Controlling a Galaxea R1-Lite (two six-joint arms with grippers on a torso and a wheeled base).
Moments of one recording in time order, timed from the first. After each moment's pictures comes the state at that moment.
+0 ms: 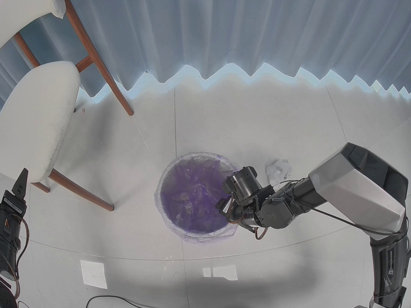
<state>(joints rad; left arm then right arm) 0.05 1.06 -0.02 -1.10 0.30 -0.60 0.69 2.36 -1.37 -0.08 -0.22 1.09</state>
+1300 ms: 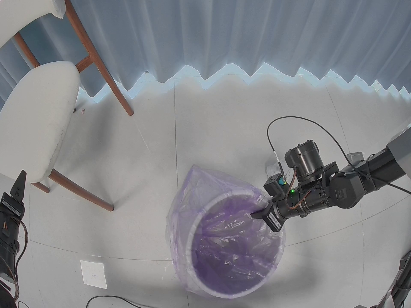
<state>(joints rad) 0.06 1.02 -0.02 -1.06 0.29 -0.60 0.53 1.98 -1.06 -0.06 0.25 -0.38</state>
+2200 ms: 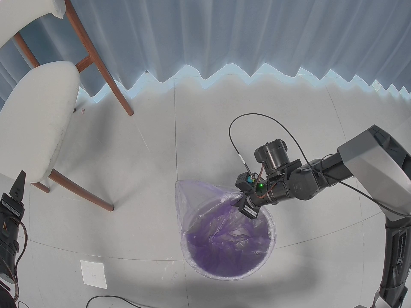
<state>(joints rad) 0.07 1.01 -0.02 -1.05 0.29 -0.60 0.53 2.28 -1.40 -0.06 0.25 -0.69</state>
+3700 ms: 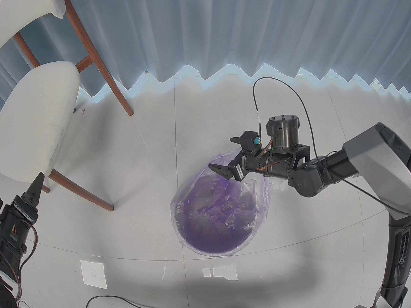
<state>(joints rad) -0.05 1.06 -0.02 -1.08 0.20 -0.50 0.52 2.26 -1.40 -0.56 0.29 -0.39</state>
